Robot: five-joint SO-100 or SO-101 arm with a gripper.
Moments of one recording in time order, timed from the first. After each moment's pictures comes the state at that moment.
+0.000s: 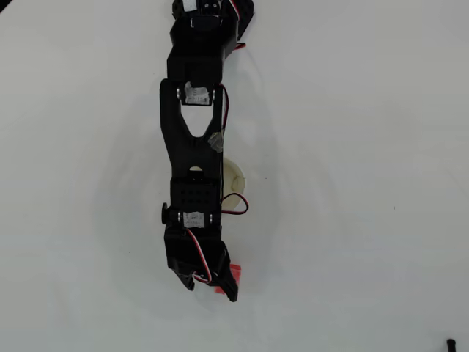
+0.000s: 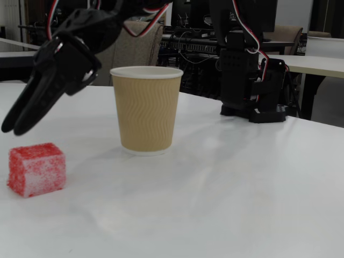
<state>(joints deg) 8.2 61.2 75.0 9.9 -84.2</state>
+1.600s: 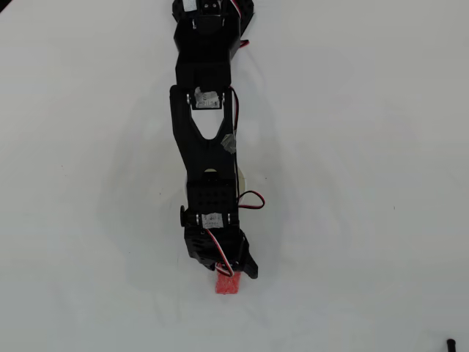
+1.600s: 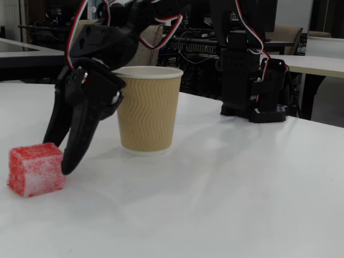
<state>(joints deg) 3.5 59.2 75.0 18.2 -84.2</state>
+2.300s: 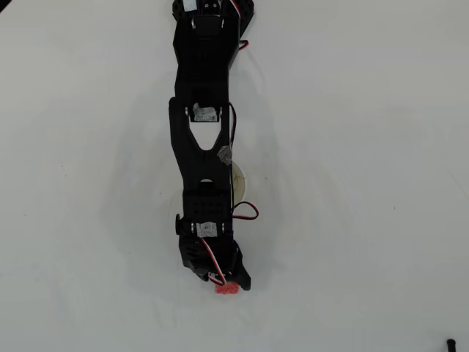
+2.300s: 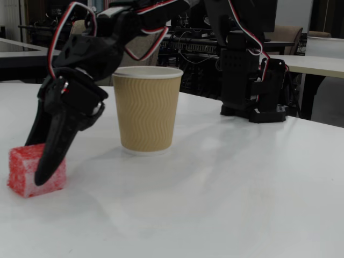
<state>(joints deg) 5.1 50.2 64.9 17.2 -84.2</state>
